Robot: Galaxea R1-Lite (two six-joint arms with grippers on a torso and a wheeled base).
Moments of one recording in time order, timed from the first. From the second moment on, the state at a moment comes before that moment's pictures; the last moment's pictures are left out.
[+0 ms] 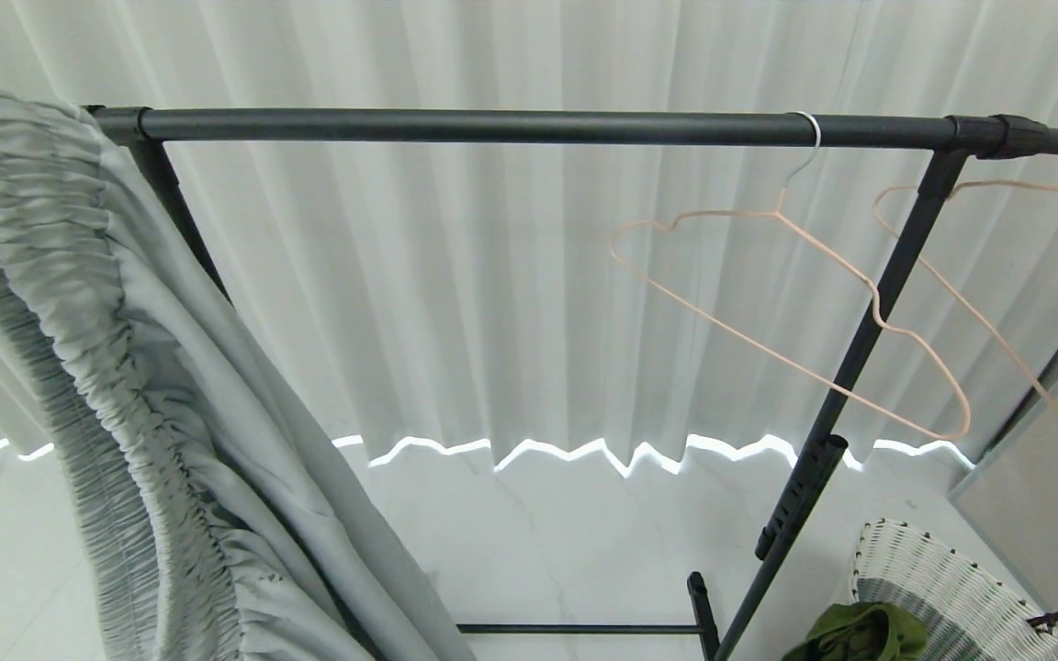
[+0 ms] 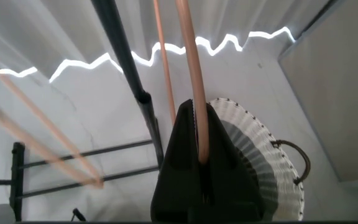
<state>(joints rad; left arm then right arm) -0.87 1.19 -1.60 0.71 0.57 0.24 0.18 1.22 -1.04 0.25 -0.27 0.19</state>
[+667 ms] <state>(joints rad) -0.86 1.13 -1.52 0.71 0.57 0.24 0.19 1.13 -0.99 0.27 -0.26 0.18</state>
